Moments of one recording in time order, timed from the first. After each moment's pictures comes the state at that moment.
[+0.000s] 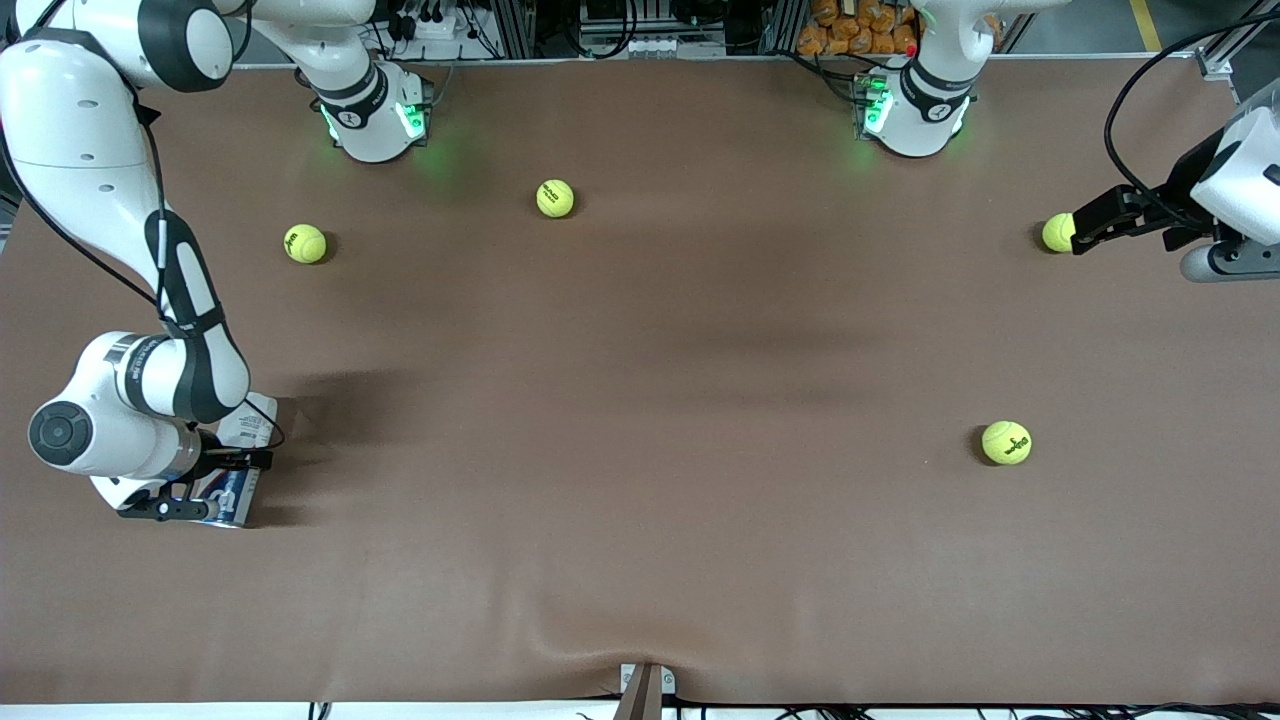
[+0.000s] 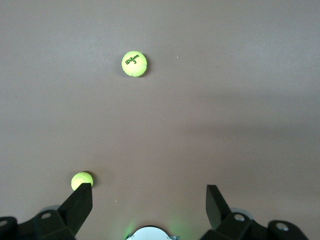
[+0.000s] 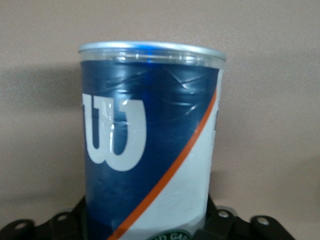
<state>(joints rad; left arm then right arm) 0.01 0.01 -0.10 -1.52 0.01 1.44 -0.12 -0.13 0.76 -0.06 -1.58 -0.04 2.27 -0.12</state>
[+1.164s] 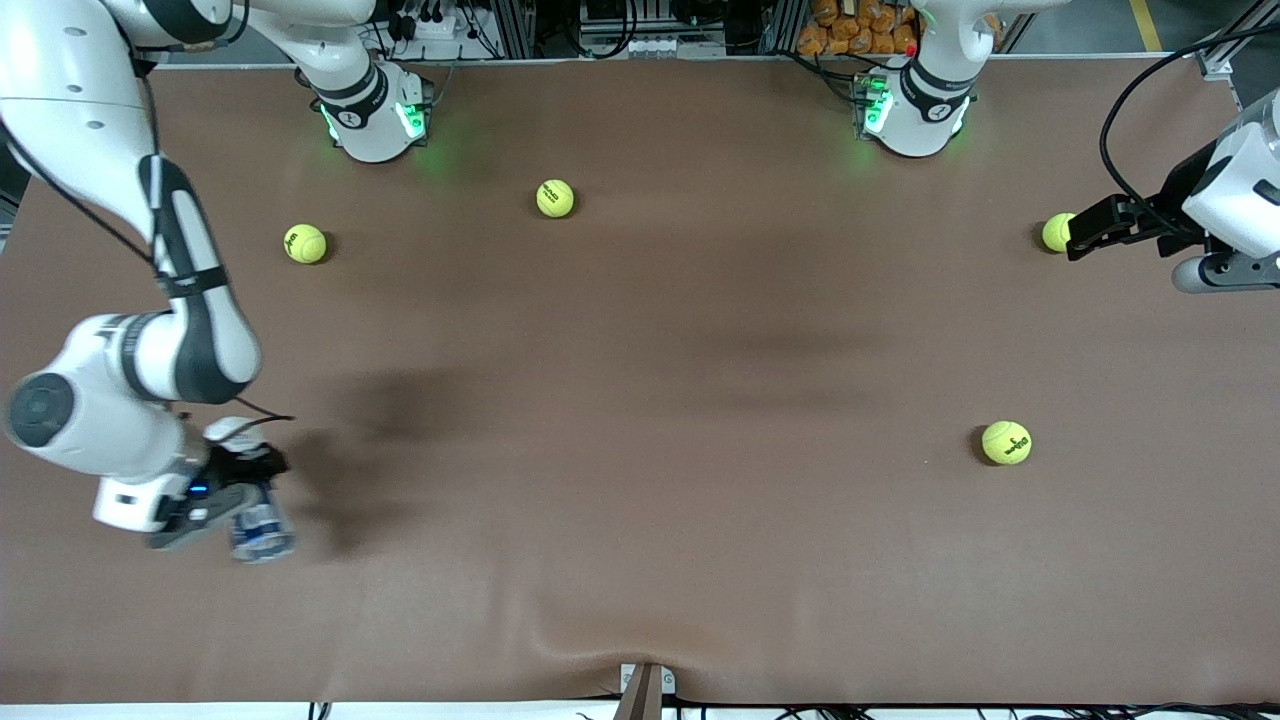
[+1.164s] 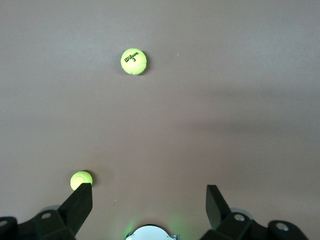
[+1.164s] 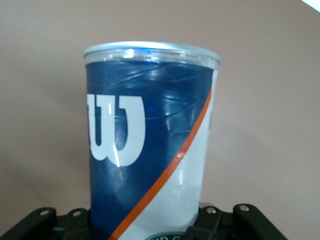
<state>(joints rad) 0.01 0.03 -0.10 -1.52 0.01 1.44 -0.12 -0.11 0.64 0.14 -1.56 -0.03 2.28 -0.62</state>
